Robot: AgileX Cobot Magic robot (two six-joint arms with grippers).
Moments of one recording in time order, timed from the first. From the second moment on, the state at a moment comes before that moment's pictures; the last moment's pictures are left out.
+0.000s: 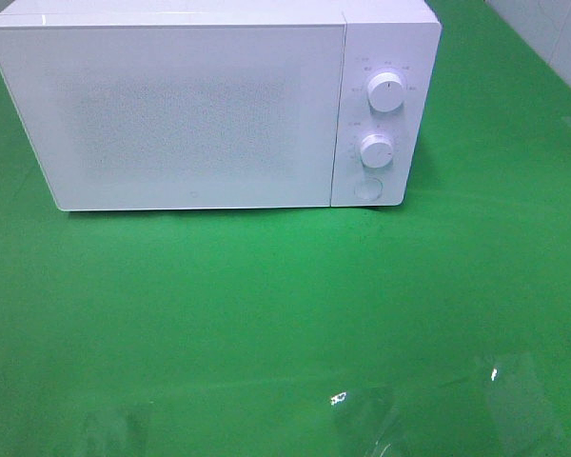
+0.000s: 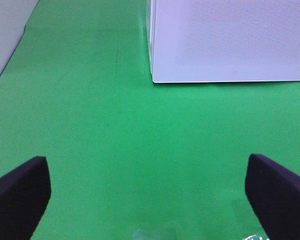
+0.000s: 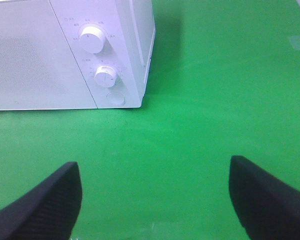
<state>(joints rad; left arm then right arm) -0.03 0.00 -0.51 -0.07 1.04 0.04 0.06 0.43 -0.52 0.13 0.63 -0.05</state>
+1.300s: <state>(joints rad) -0.03 0.00 -0.51 -0.07 1.04 0.04 0.06 1.13 -0.39 0.09 -0.46 -0.05</state>
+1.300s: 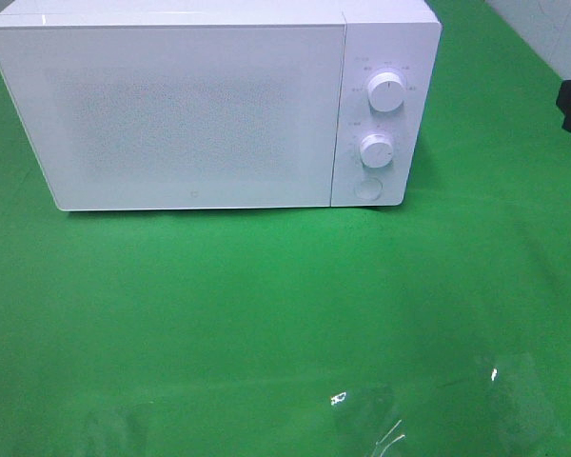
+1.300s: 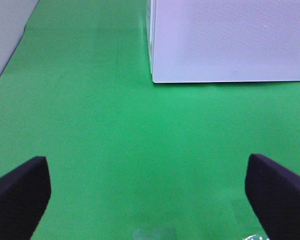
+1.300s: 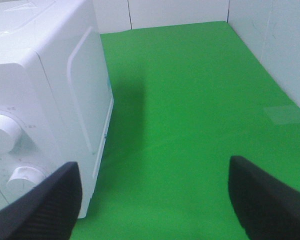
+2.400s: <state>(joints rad) -0.03 0.00 -0.51 -0.07 1.04 0.04 0.70 1.60 -0.28 0.73 -1.14 -0.23</state>
